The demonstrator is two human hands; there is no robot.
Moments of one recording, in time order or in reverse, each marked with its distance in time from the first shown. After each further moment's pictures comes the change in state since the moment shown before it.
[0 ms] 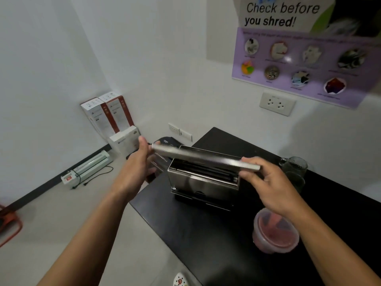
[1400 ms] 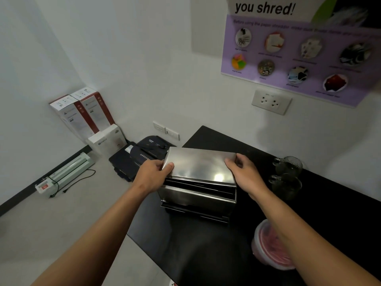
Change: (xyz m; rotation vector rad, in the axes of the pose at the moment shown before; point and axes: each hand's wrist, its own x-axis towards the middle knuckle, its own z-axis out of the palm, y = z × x) left_hand 0.132 -0.088 0.041 0.656 -0.027 0.023; right_hand 0.082 0.103 0.045 0.085 0.168 0.568
